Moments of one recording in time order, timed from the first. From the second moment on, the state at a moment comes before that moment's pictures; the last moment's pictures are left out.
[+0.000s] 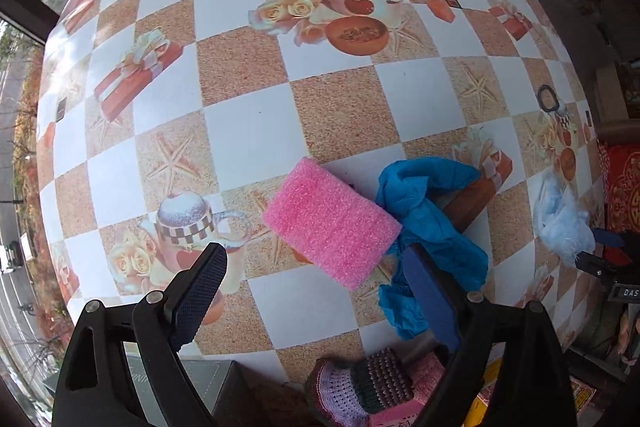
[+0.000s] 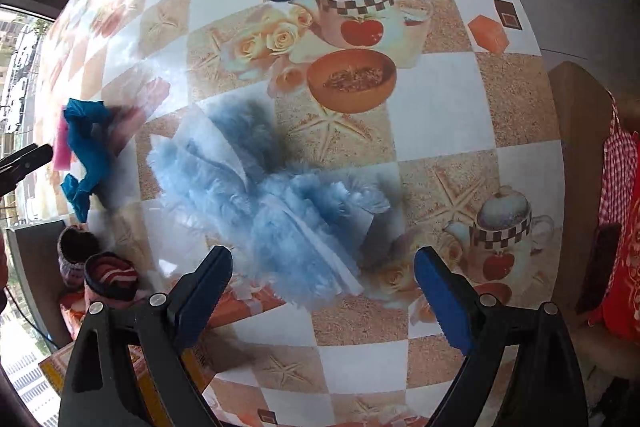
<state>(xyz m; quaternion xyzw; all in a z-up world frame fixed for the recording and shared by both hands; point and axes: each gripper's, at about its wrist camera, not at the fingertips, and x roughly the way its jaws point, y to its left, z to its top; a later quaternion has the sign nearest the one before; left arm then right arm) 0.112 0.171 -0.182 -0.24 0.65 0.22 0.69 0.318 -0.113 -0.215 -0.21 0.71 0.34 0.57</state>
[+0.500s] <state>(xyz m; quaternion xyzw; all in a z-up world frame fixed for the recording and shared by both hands) 0.151 0.156 -0.225 -0.18 0.69 0.18 0.67 0.287 -0.051 -0.232 -0.30 0.67 0.40 0.55</state>
